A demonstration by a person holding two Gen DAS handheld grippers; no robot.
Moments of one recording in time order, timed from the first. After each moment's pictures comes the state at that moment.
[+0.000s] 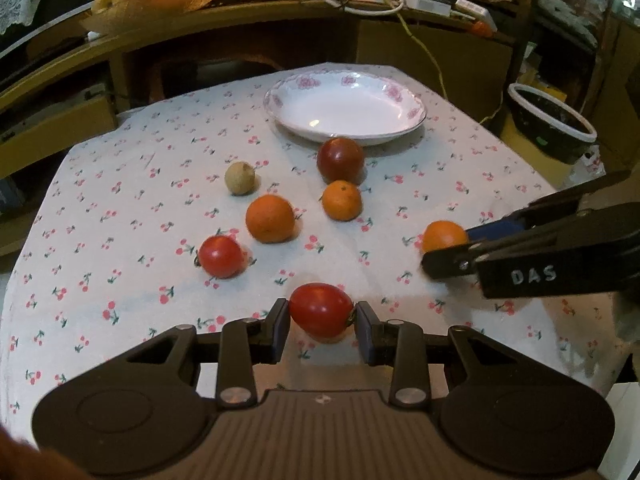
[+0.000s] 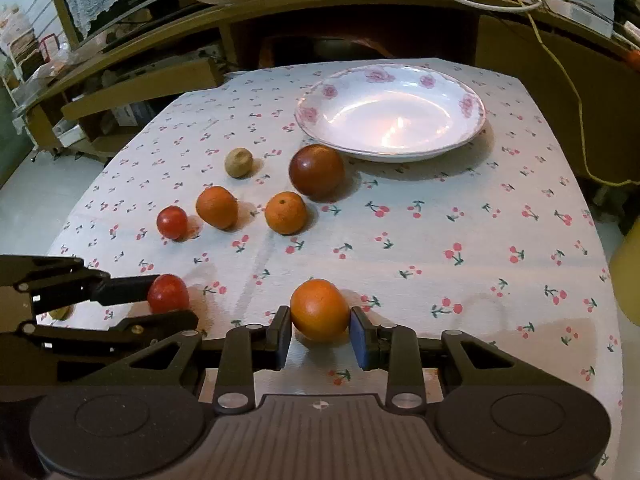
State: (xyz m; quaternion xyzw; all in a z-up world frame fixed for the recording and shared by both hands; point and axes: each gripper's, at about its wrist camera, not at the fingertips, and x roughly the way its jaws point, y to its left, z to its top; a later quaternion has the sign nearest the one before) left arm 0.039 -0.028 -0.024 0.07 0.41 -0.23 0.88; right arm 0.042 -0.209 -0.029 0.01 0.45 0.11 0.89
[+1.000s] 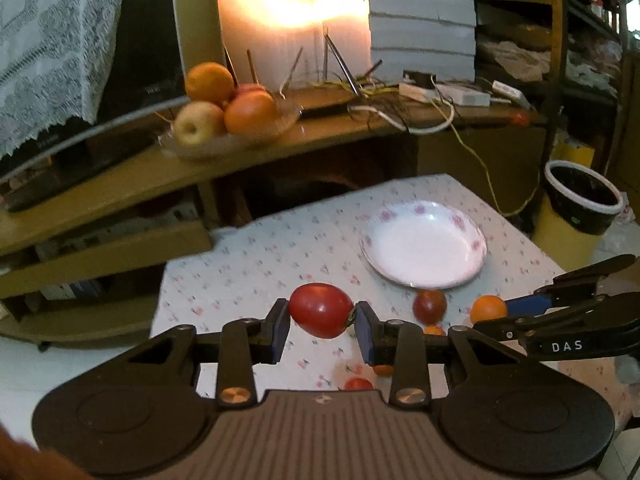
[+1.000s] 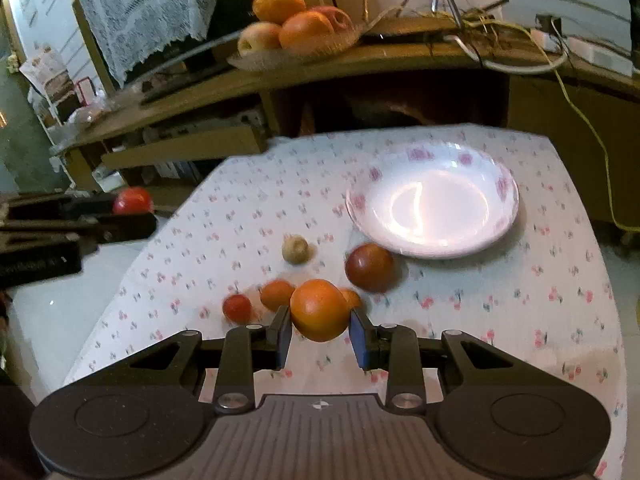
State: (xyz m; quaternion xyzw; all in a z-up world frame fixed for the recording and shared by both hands) left arm 0.075 0.029 0.103 0.10 0.32 -0.18 0.93; right arm 0.057 -0.197 0.023 0.04 0.39 0.16 0.91
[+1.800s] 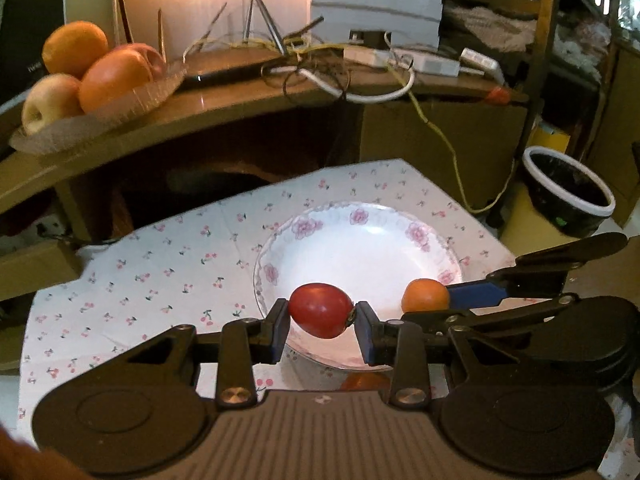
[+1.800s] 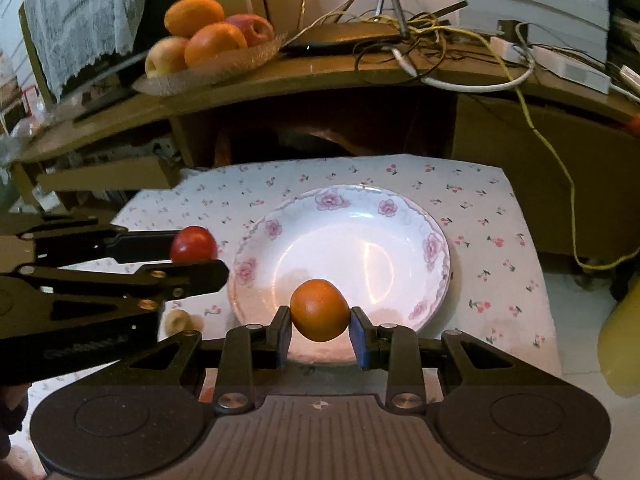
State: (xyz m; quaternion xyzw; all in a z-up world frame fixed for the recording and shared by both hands) left arm 0.185 -0.087 0.028 0.08 0.36 -0.25 0.89; right arm 0.149 -0.241 0.010 0.01 0.39 0.09 0.92
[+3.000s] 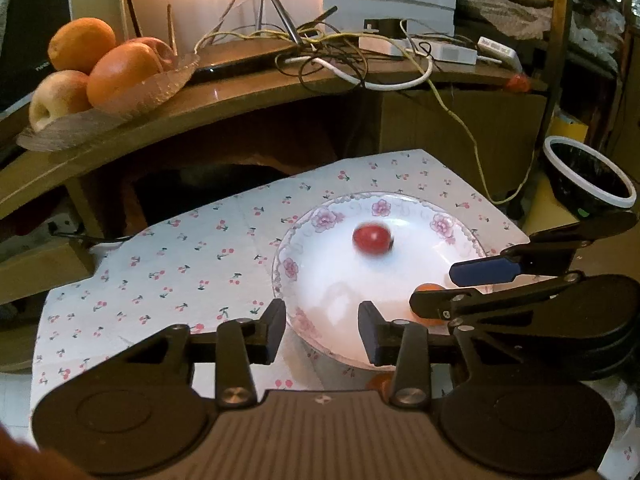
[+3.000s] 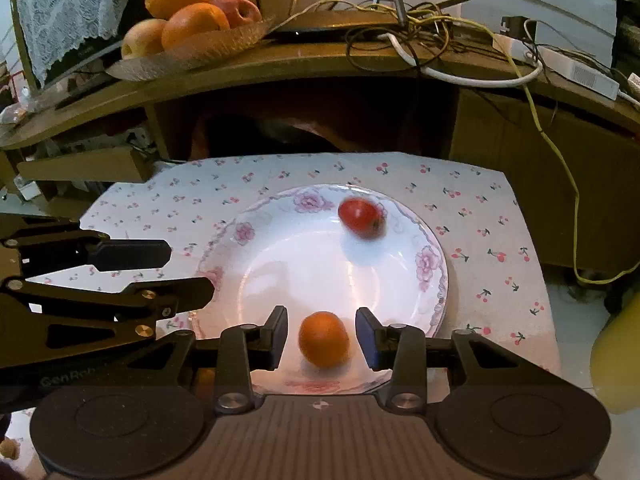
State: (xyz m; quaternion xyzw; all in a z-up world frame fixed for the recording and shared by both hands) left arm 0.188 -0.087 0.023 0.10 0.36 -0.22 0.90; right arm 0.176 -0.243 -0.002 0.00 0.39 0.08 0.92
